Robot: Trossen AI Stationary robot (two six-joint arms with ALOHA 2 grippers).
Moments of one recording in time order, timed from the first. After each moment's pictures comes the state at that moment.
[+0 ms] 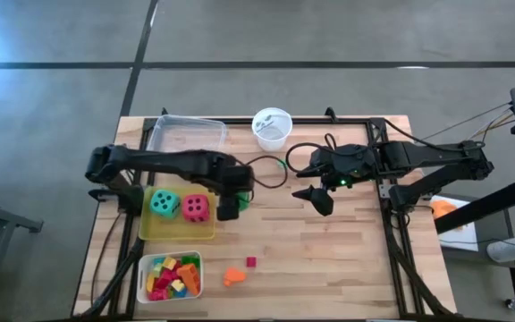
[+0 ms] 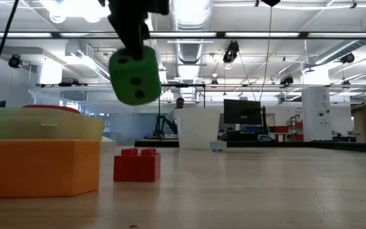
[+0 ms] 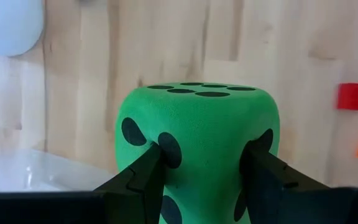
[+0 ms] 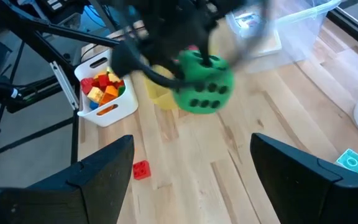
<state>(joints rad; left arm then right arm) -0.05 1.70 1.56 -1.16 -0.12 -0.10 0.13 1.26 1.37 -0.71 0.10 0.51</state>
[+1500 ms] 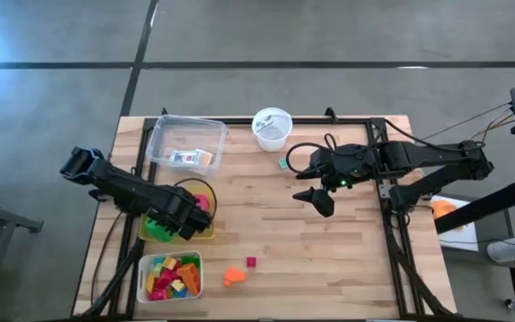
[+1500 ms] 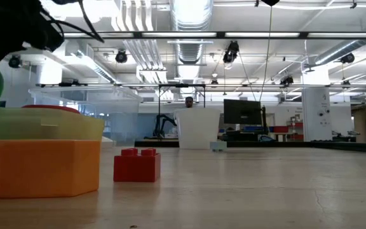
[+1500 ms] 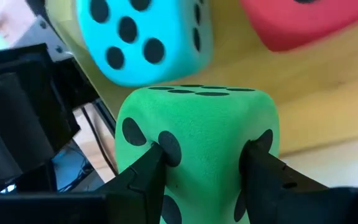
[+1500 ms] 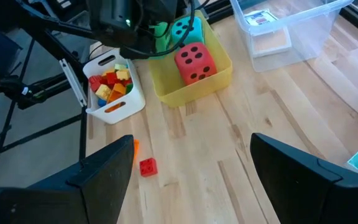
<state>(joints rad) -0.34 1.50 1.12 -1.56 0.12 -1.43 0.13 1.26 1.37 -0.70 0.07 0.51</state>
